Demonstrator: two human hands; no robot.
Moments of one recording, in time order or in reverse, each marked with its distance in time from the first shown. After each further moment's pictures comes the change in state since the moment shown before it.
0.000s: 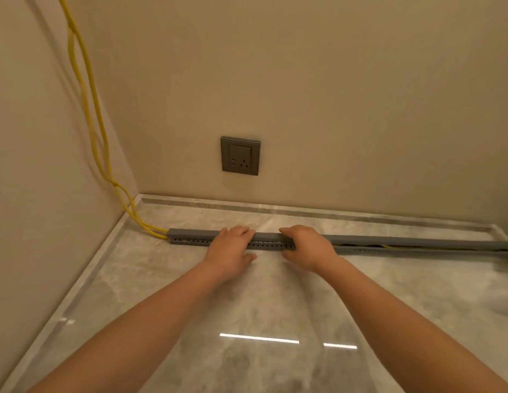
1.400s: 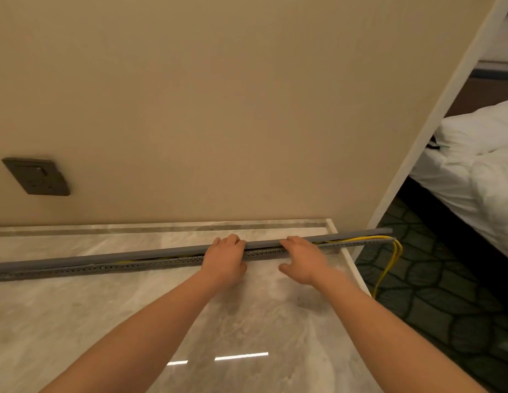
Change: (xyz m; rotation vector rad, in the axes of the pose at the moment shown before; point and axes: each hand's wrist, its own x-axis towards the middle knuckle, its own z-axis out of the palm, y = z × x) left_hand 0.128 0.366 0.072 0.104 -0.052 0.090; right_hand -0.130 0.367 -0.070 -0.020 0.002 0.172
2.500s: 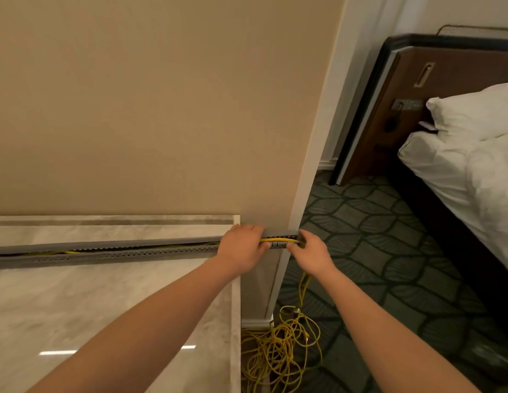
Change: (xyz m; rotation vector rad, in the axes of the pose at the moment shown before) left_hand 0.151 0.274 0.044 -0.071 0.069 0.007; right_hand 0.007 0.293 -0.017 0.615 0.156 0.288
